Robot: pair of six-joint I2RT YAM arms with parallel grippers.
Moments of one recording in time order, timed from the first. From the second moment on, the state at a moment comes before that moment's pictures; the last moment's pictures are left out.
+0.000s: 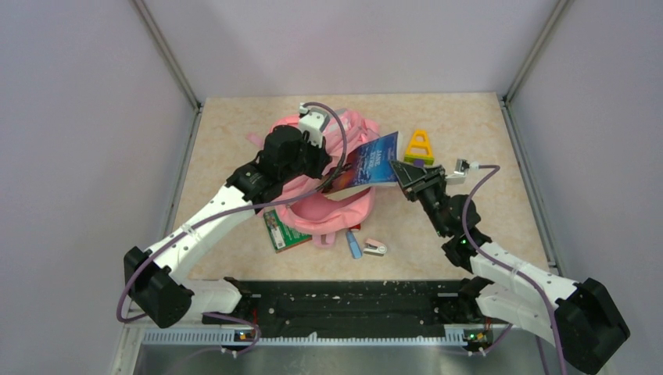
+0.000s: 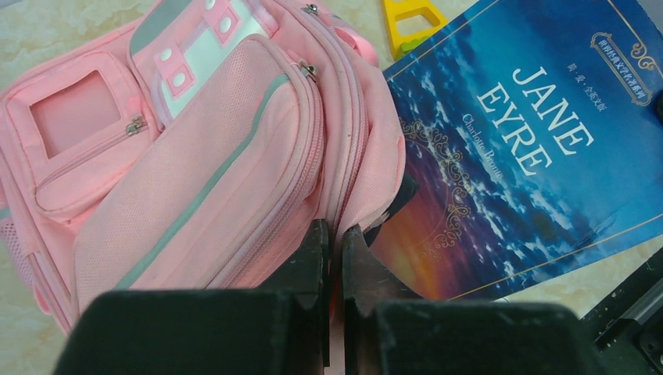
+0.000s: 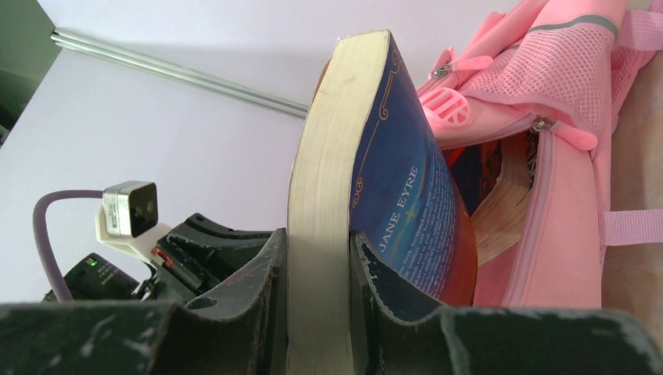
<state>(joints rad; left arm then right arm) -0.65 1.27 1.19 -0.31 0.01 -0.15 0.63 0.92 0.37 0.73 0.24 1.24</state>
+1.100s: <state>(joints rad) -0.65 1.27 1.16 -0.29 0.07 -0.20 0.62 0.93 0.31 0.72 0.28 1.27</state>
